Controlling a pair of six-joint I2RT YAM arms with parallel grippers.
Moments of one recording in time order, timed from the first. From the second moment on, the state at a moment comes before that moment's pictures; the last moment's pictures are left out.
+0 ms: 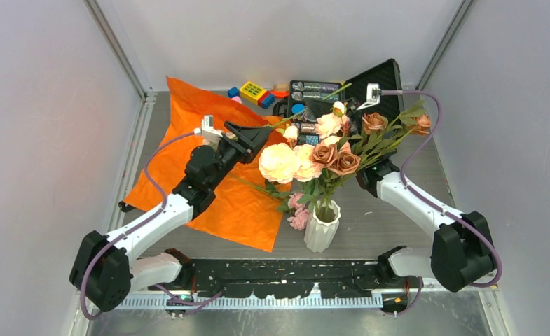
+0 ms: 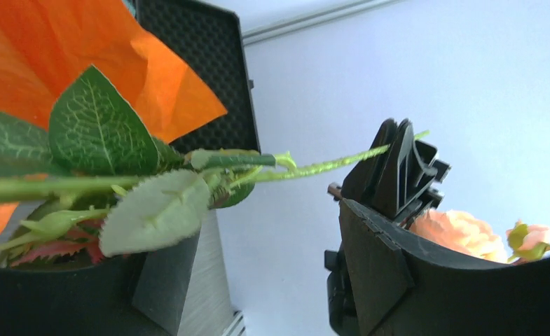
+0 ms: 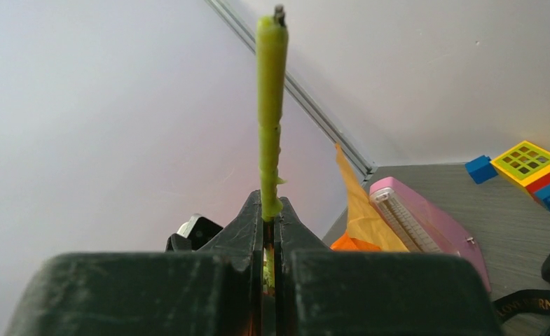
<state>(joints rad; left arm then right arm) -0.59 1.13 0.69 0.50 0.03 -1.27 0.42 1.28 0.83 0.87 -0.20 0.91</state>
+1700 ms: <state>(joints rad) -0.59 1.12 0.65 0.76 -0.29 -1.30 0.48 1.23 0.57 1.07 -0.33 0.85</state>
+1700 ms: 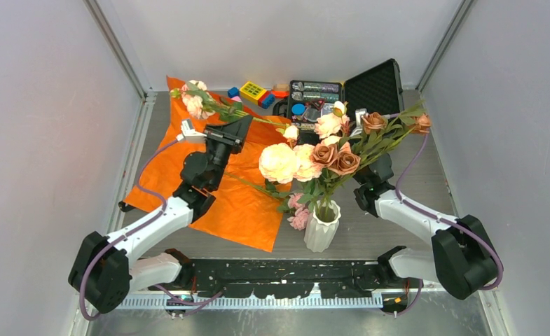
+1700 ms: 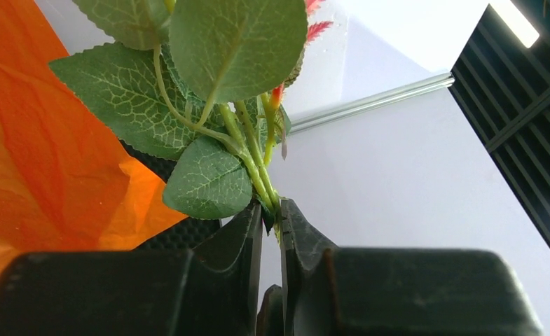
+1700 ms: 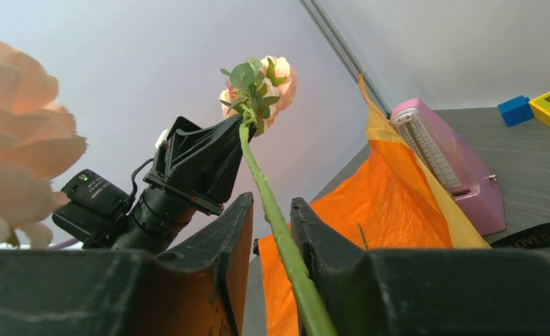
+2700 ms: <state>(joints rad) -0.45 0.83 0.66 0.56 0.01 -0.80 0.46 0.89 0.51 0.59 -0.16 0.59</state>
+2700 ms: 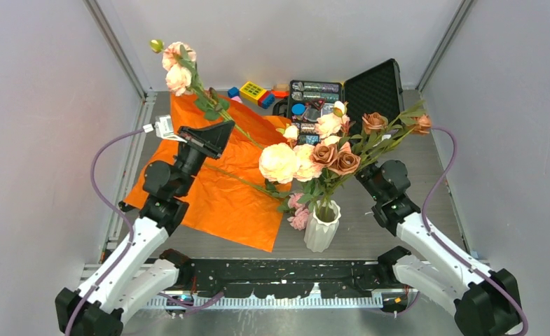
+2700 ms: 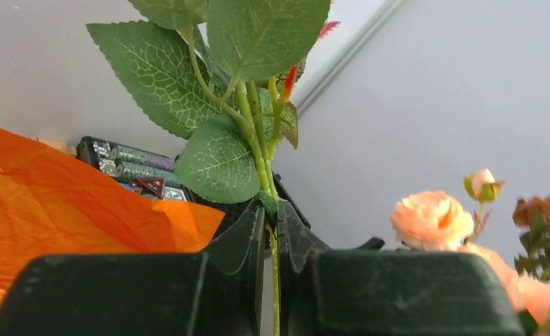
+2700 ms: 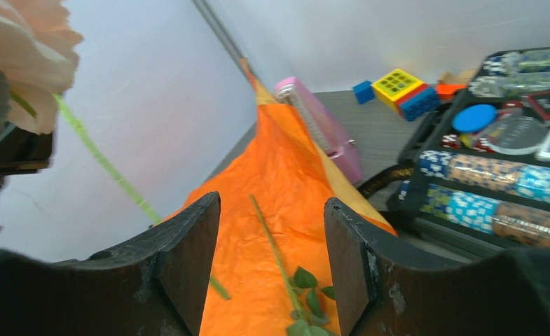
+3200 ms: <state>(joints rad) -0.45 0.64 0.93 0.12 0.51 -0.47 0.44 0.82 0.57 0.33 -0.04 0.42</state>
